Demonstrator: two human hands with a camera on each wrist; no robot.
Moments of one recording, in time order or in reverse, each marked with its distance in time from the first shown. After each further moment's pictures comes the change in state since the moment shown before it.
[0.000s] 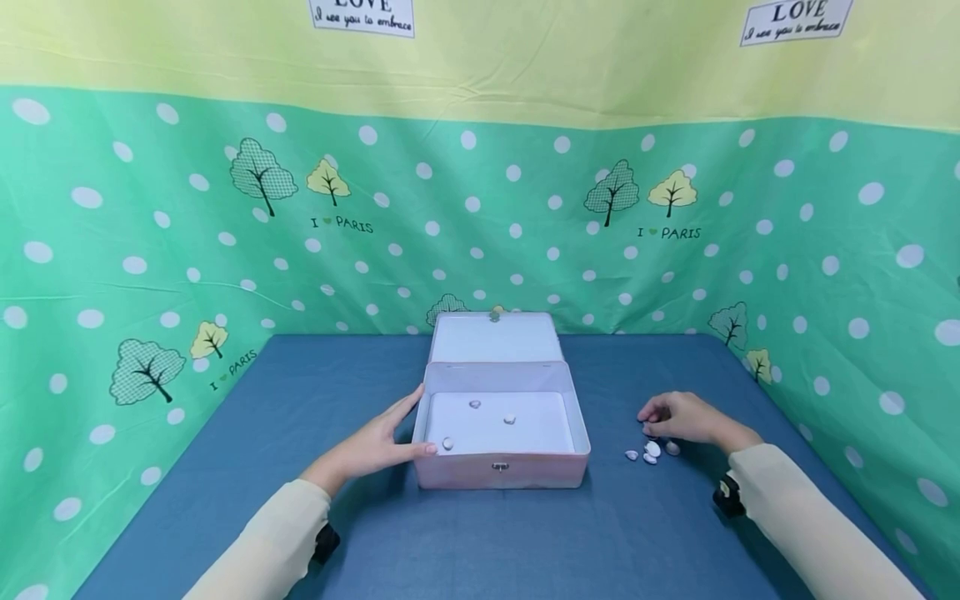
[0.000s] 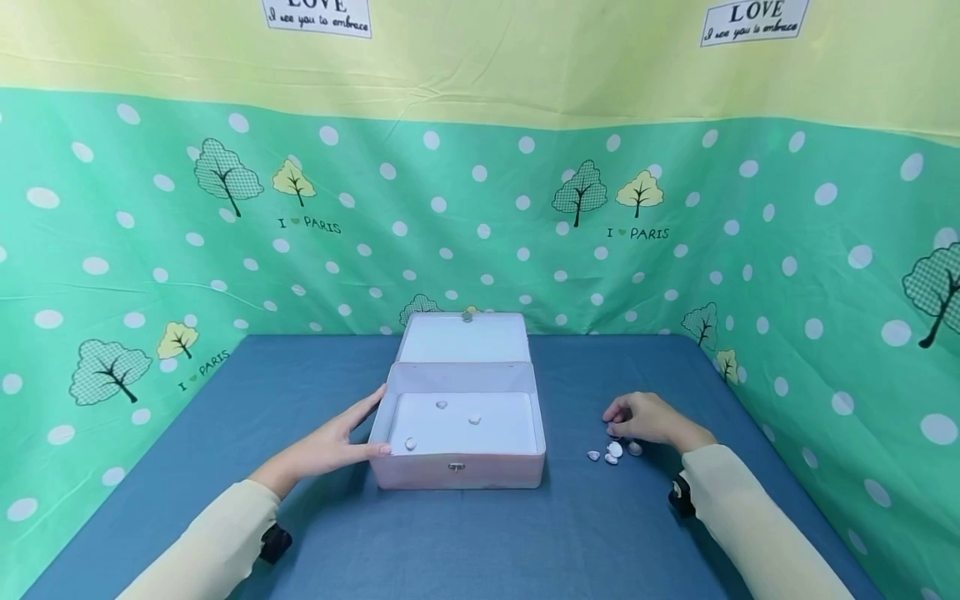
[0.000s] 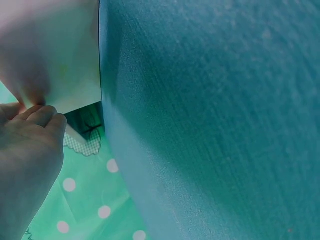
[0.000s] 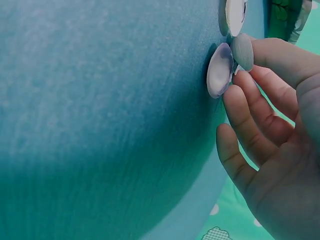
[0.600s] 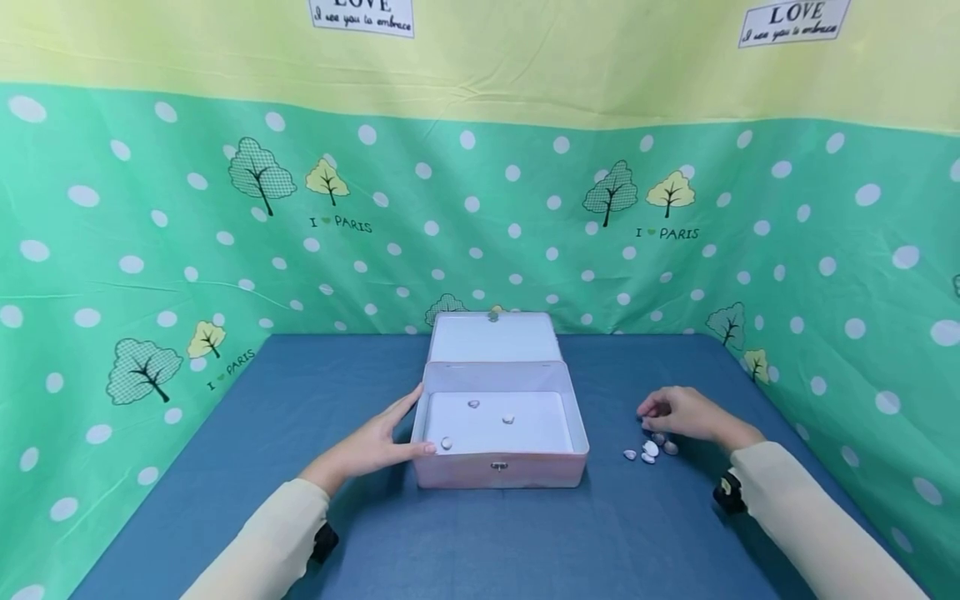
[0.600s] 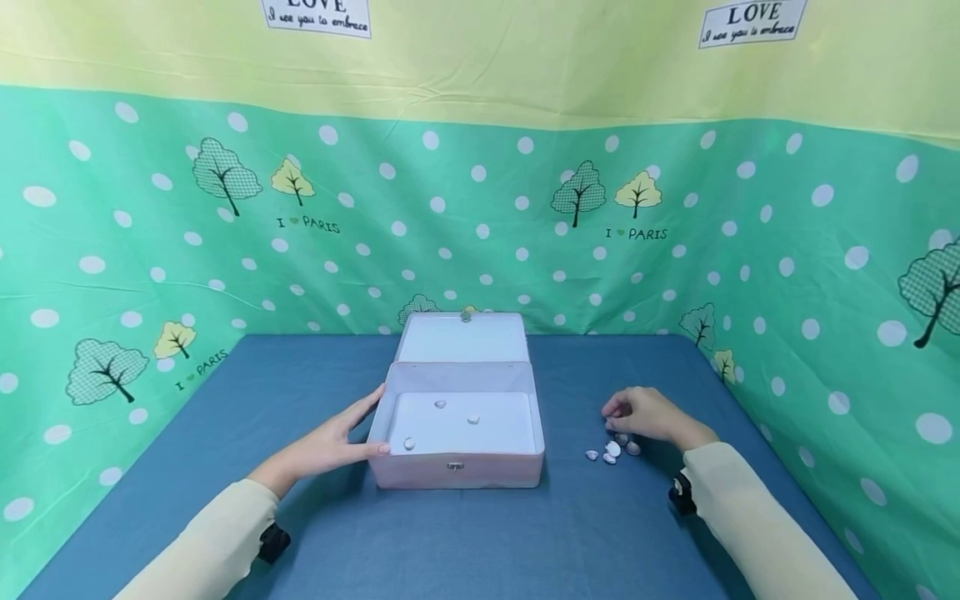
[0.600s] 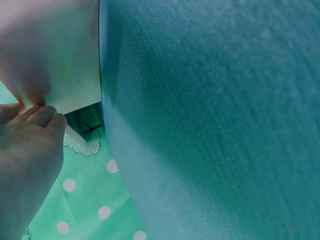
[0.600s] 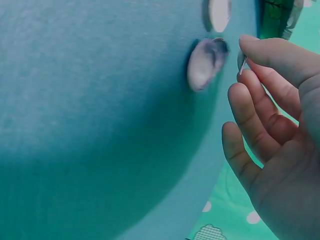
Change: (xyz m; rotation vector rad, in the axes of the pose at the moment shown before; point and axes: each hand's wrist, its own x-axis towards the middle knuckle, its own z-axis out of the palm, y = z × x) left_hand 0.001 -0.002 0.000 -0.004 -0.002 -0.012; right_hand -0.001 -0.007 -0.006 -0.014 0.047 -0.016
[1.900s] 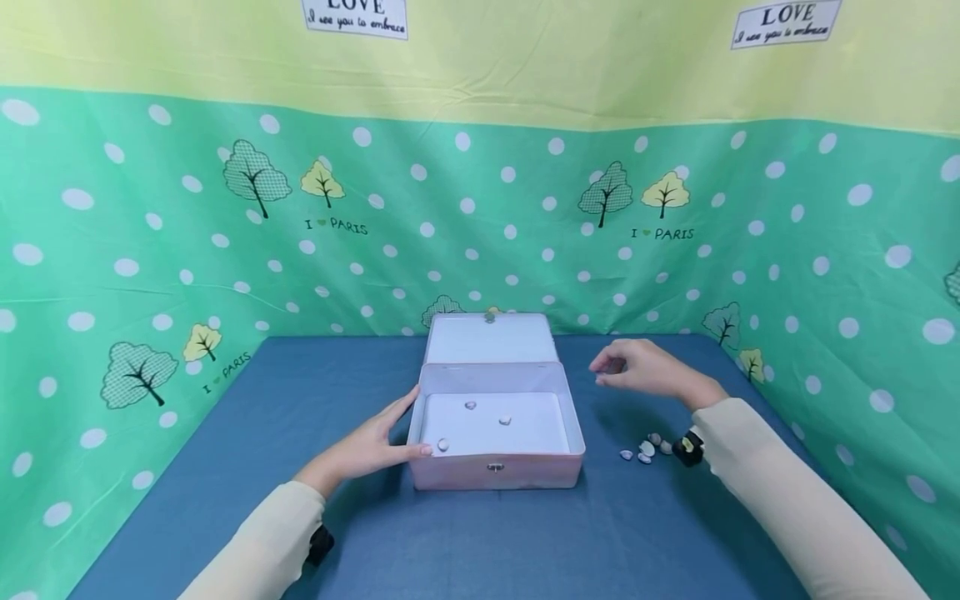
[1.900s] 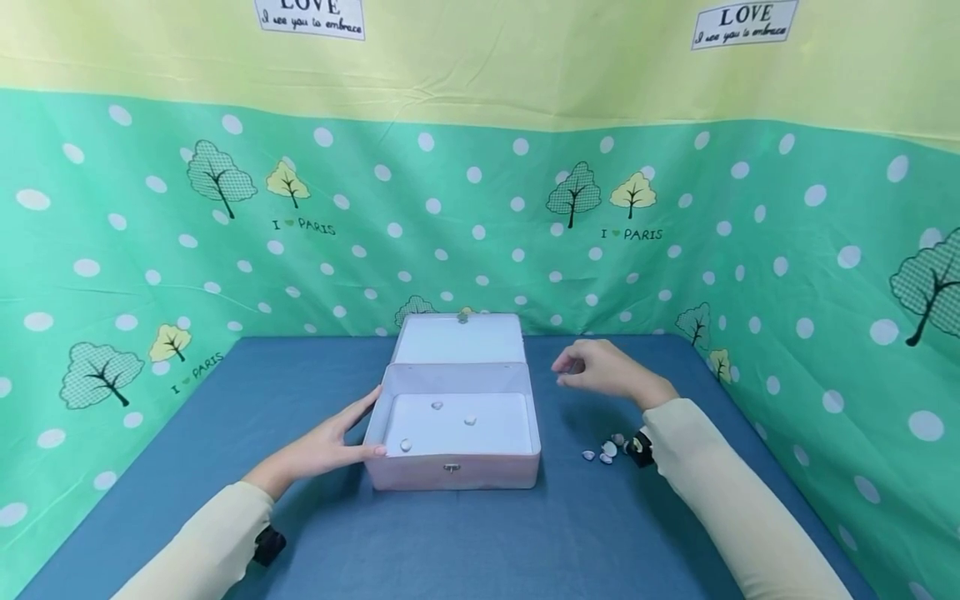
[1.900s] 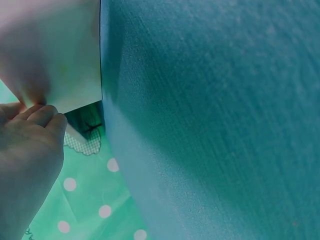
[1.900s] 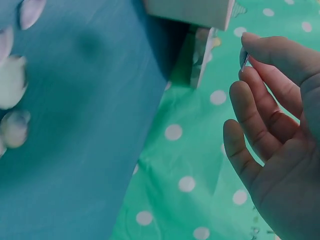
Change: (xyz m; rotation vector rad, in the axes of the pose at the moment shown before) left_hand -0.002 0.004 -0.002 0.006 -0.004 -0.002; right_hand 0.037 -0.088 -0.034 -0.095 0.064 -0.187
